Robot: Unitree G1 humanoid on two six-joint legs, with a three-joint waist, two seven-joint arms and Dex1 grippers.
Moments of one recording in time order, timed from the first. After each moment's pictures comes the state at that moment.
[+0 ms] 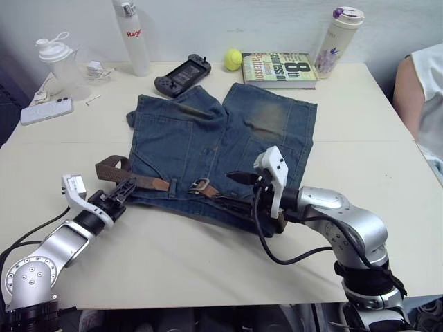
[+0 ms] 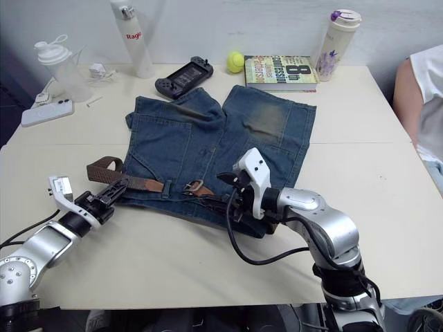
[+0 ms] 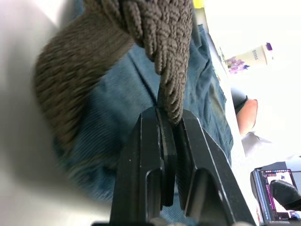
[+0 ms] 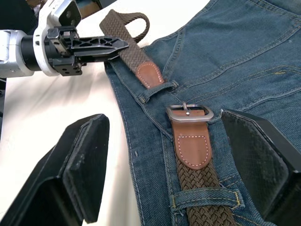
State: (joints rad) left arm -0.03 0.56 0.45 -0.15 -1.56 0.80 0.09; right arm -0.45 -0.35 0.10 -0.47 0.54 0.93 0.66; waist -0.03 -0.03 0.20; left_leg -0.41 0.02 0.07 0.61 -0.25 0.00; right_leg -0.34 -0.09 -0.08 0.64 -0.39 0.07
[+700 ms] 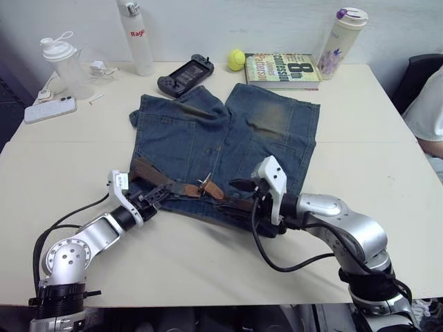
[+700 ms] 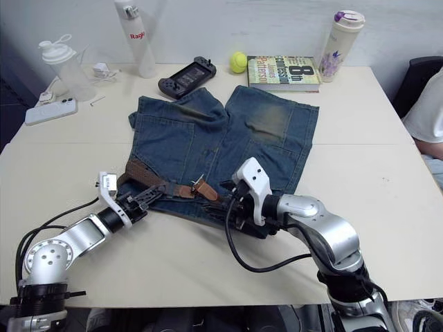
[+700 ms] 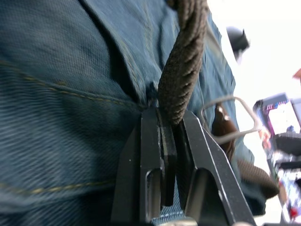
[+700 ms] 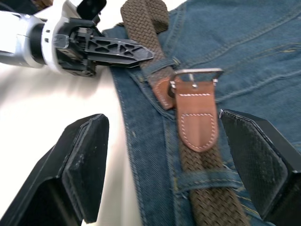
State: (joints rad) left arm -0.19 0.54 0.23 -0.09 -1.21 0.89 -0.16; right arm -0.41 -0.43 0.19 -0.48 0.49 0.88 0.64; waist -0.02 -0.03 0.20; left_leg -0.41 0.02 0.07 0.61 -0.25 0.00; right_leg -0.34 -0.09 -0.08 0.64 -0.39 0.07
